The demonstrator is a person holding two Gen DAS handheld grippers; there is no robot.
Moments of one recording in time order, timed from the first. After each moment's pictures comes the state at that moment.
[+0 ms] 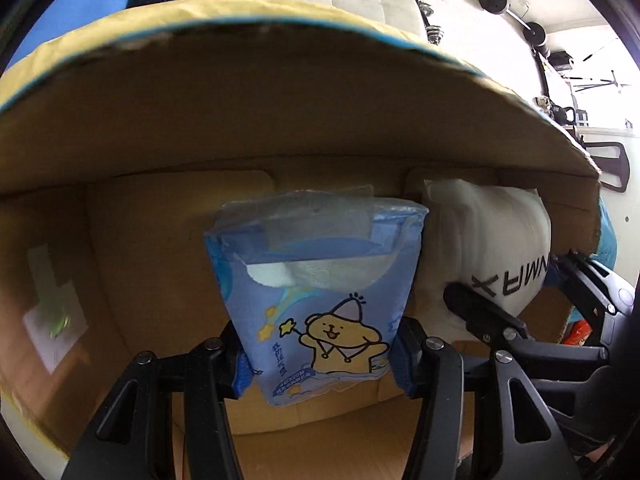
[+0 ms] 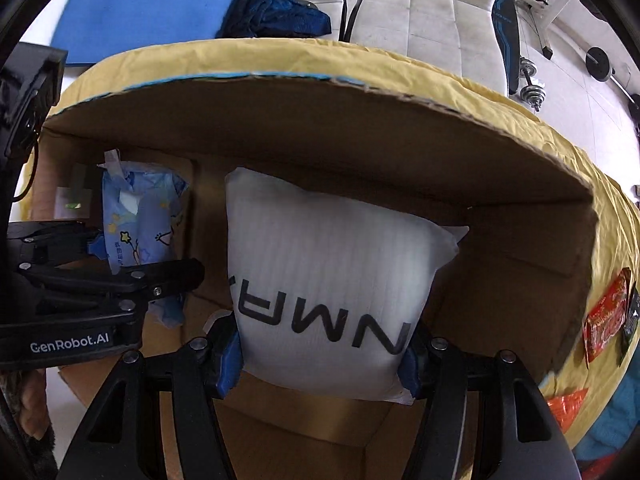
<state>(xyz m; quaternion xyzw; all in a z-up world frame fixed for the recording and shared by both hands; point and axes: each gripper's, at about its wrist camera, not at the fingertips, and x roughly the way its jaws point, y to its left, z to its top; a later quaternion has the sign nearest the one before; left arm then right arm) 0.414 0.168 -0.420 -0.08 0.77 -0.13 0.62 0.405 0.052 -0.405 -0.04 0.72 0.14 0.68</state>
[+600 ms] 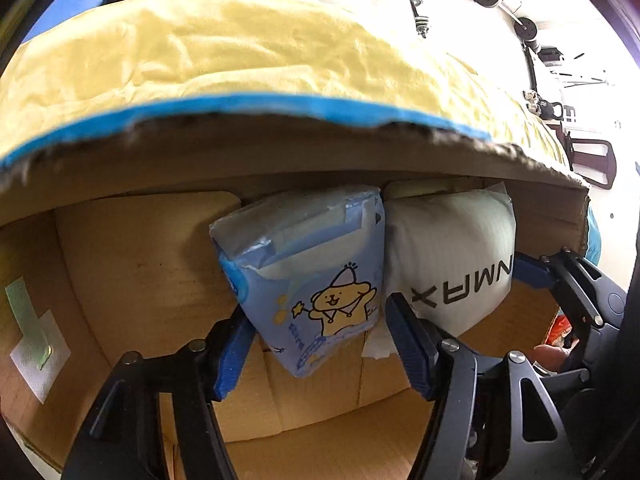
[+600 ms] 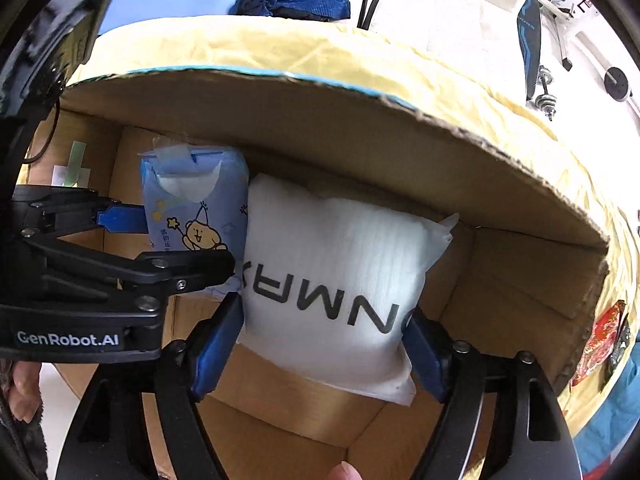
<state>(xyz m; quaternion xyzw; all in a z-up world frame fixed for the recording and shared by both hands) 0.433 0.160 -0.419 -0.11 0.78 -0.15 0.59 0.418 0.071 -0.406 -0.07 0.74 0.16 0.65</state>
